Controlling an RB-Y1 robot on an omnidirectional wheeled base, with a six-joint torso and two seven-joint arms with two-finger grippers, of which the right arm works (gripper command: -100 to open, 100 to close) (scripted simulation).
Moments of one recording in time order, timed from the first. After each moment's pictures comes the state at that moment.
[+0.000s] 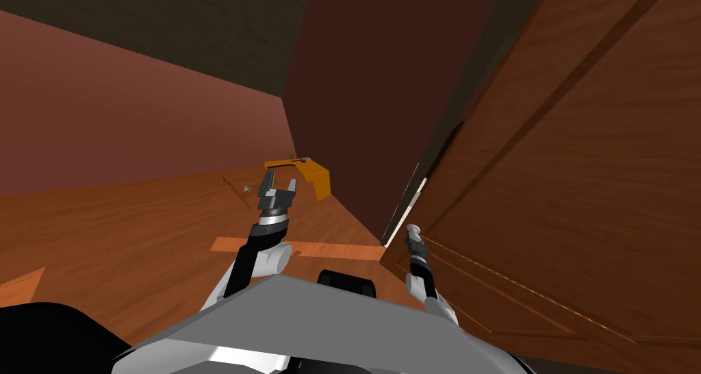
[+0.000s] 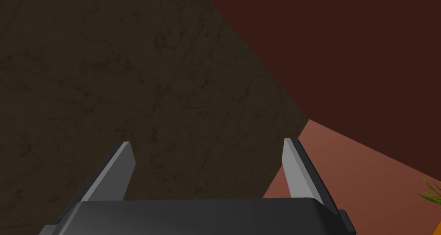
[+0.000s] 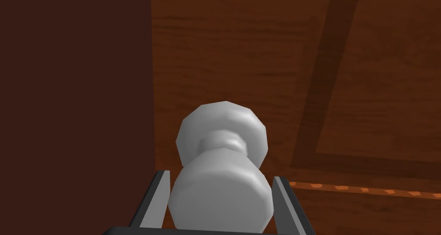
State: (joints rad) arm -0.21 -0.25 -0.20 -0.41 -0.28 -0.89 -1.58
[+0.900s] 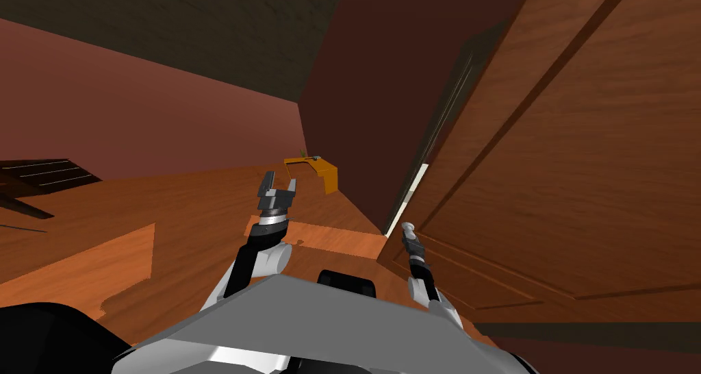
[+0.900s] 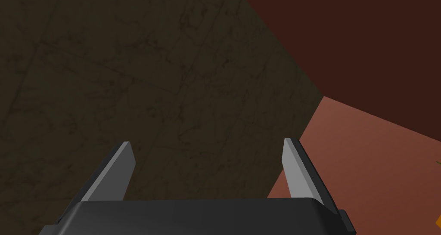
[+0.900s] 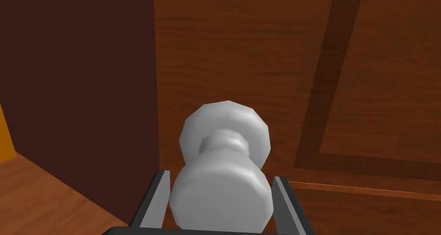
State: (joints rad) arm -0.19 -0.28 -0.10 -0.43 -0.21 -0.91 -1.70
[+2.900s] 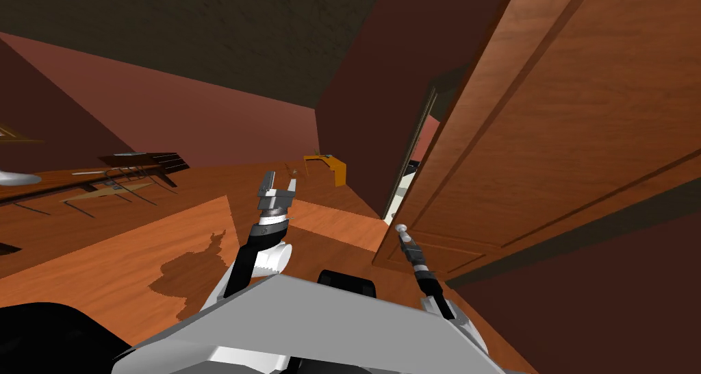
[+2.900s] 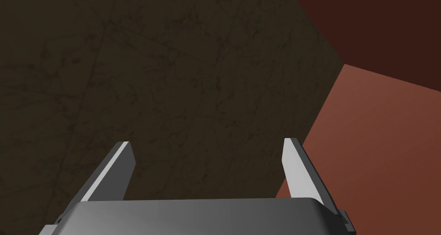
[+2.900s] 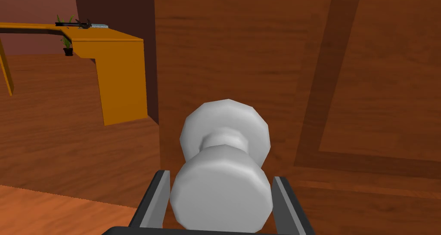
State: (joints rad) arm -0.11 -0.38 0.09 -0.44 -0.05 -1.04 -1.93
